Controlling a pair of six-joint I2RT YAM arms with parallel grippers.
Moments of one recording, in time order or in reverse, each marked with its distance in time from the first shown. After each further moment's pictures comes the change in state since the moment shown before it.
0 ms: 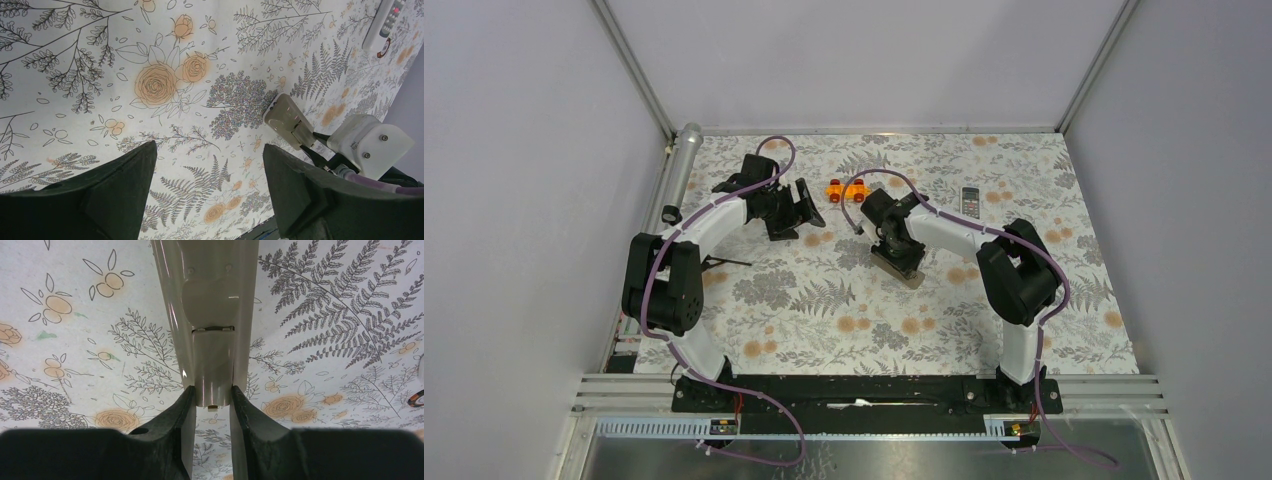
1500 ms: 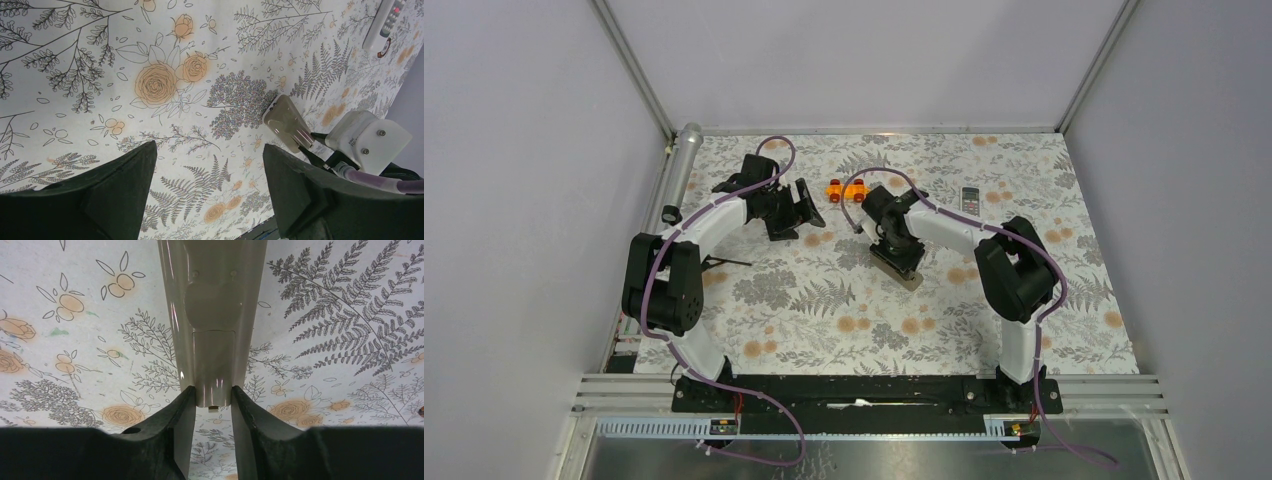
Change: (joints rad) left arm 0.000 0.000 0.000 -0.001 0.000 0.000; right arm -0.016 0.023 0.031 -0.028 -0.055 -0.016
